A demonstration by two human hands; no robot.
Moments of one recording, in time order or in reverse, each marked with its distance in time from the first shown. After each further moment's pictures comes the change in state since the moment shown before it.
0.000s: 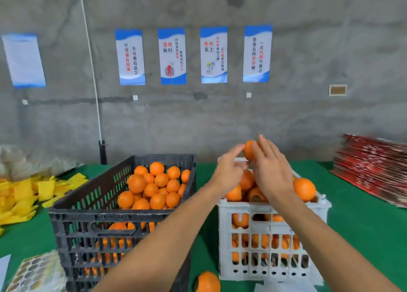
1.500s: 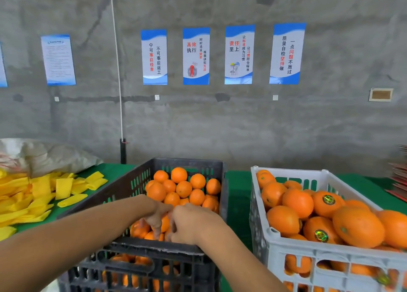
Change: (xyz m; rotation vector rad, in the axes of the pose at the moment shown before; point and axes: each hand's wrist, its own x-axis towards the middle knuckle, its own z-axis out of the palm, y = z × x) left_hand 0.009 -0.198 -0.247 1.147 -0.850 -0.908; right_hand 0.020 -0.227 0.106 0.325 -0.889 -0.405
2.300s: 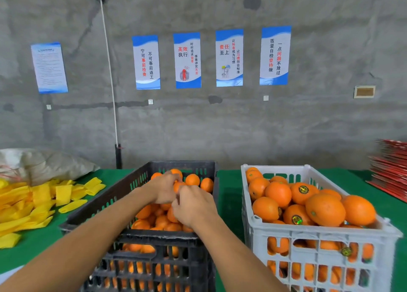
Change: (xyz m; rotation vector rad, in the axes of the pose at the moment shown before) left_hand -0.079 0.026 -0.027 -0.131 0.718 0.249; right_hand -0.016 -0.008 -0.011 0.033 0.437 0.206
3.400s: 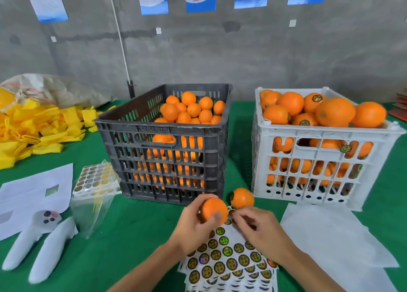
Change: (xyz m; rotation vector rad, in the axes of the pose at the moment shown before) left_hand -0.256 0.107 0.230 -1.163 0.118 -0.087; right_hand -0.269 0.129 0.122 0.627 -0.056 -0.070
